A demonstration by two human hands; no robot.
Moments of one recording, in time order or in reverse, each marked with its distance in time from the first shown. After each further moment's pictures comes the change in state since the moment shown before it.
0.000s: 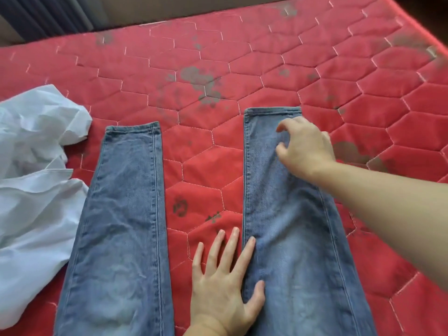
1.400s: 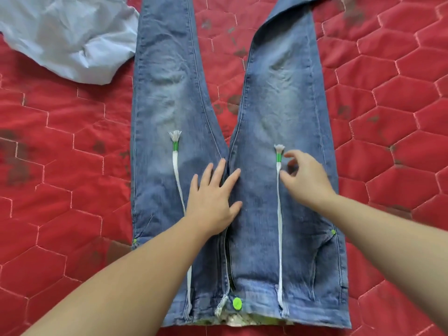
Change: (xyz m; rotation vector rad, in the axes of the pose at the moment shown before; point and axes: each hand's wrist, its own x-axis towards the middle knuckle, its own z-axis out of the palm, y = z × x) left_hand -0.346 0.068 -0.060 0.069 -0.477 -0.133; right_hand -0.517 0.012 0.006 0.295 -0.310 0.192
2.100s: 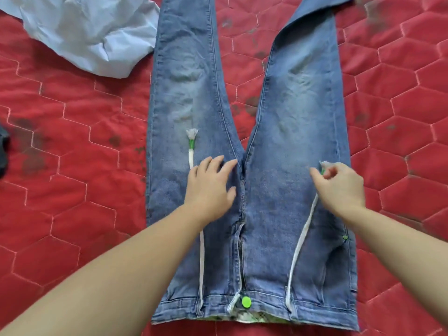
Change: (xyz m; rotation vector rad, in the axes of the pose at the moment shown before) left_hand 0.006 -0.037 -0.021 -0.072 0.123 -0.055; right_hand -0.009 0.002 -0.012 0.019 0.231 0.279
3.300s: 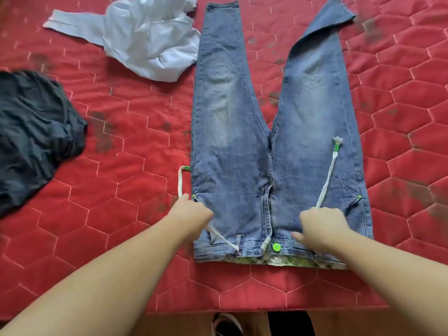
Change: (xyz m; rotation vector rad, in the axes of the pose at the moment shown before) left_hand -0.166 -0.070 -0.021 0.592 -0.439 0.244; right_hand -0.184 -0.001 0.002 -1.024 -0.507 -0.562
